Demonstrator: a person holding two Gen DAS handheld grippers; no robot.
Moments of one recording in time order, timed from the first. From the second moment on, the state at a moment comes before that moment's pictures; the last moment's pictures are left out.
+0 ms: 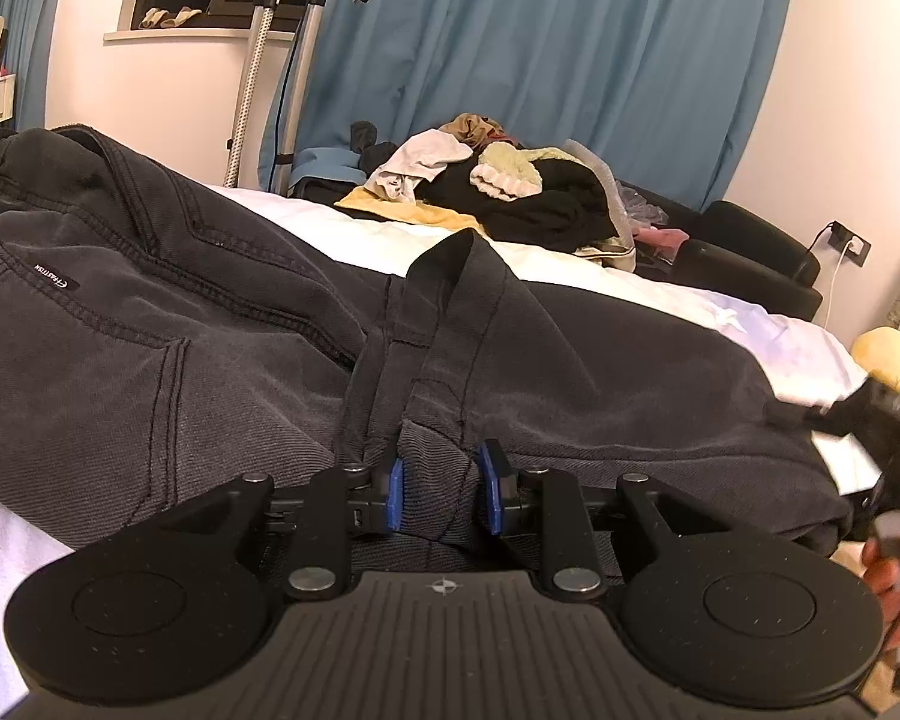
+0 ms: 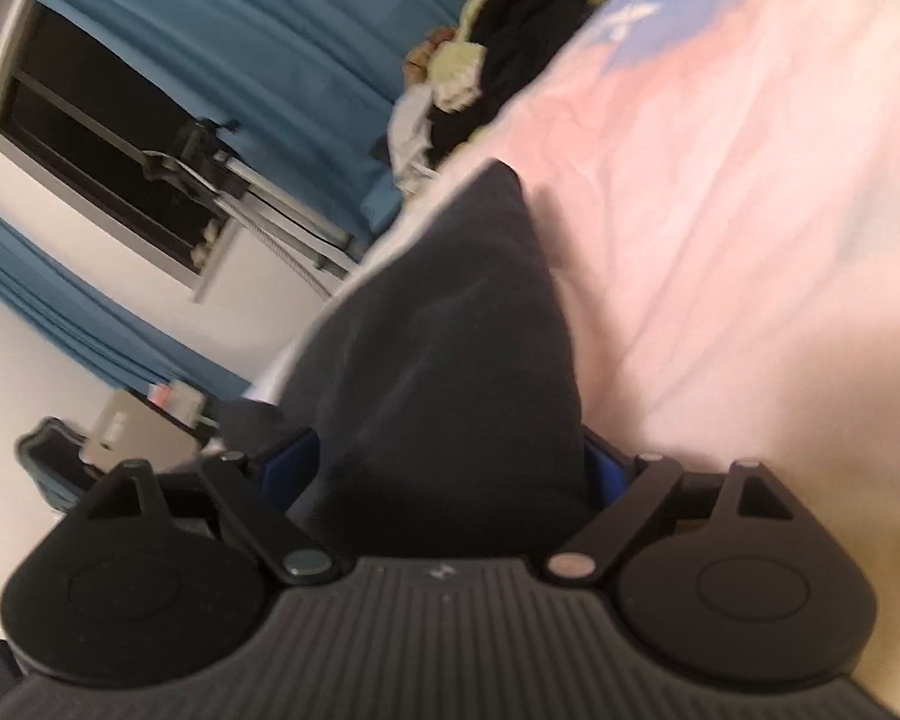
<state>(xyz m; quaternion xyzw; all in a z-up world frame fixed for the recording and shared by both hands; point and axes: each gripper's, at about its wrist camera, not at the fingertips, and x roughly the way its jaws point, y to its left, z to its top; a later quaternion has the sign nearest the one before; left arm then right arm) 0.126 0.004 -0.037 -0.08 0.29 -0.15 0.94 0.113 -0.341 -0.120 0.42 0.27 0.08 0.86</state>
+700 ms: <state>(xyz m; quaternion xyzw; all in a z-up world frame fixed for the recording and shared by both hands) 0.124 0.003 -0.041 -0.08 0.29 -0.15 0.94 0.125 -0.372 -0.095 0.45 0.19 0.07 0.87</state>
